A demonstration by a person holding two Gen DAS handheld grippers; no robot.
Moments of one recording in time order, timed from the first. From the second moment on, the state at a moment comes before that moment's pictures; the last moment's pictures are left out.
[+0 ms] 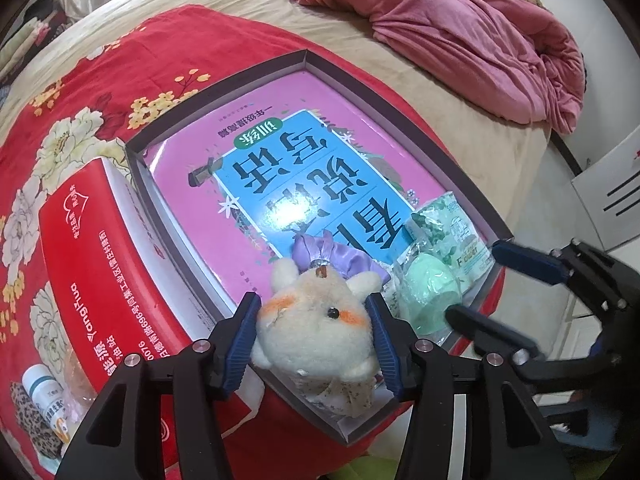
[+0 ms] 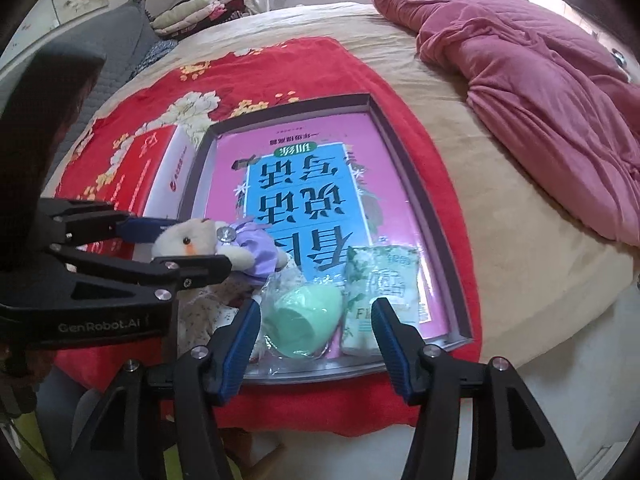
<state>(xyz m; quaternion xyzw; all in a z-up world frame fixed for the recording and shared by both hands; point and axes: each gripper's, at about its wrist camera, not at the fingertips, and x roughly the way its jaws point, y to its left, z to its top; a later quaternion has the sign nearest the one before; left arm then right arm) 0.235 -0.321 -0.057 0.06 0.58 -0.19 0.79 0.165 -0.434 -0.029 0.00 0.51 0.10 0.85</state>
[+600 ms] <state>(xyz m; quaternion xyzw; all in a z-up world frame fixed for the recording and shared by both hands) 0.231 -0.317 -0.047 0.06 0.56 -0.18 0.80 0.166 -0.451 -0.021 0.03 0.51 0.07 0.86</state>
